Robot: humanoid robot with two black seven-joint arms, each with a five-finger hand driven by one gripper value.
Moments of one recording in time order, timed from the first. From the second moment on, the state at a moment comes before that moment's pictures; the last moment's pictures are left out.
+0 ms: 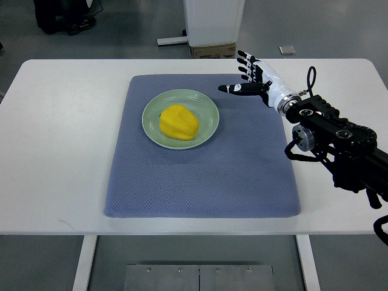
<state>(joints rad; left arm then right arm) 0.02 0.00 -0.11 -0.22 0.09 0.18 -0.17 1.01 -0.08 0.36 0.56 -0.36 -0.03 0.26</state>
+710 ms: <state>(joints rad) 0.02 0.00 -0.11 -0.22 0.09 0.18 -0.17 0.89 -0.06 0.61 0.54 -0.27 -0.07 0.24</state>
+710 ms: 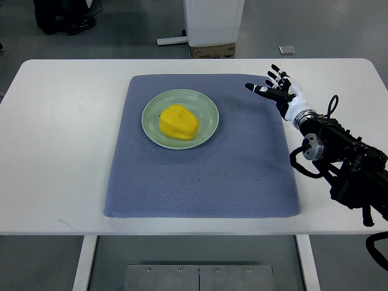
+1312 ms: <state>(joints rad) 0.02 0.00 -0.11 -0.22 0.09 0.18 -0.17 0.88 -0.05 0.67 0.55 -0.27 -0.06 0.25</state>
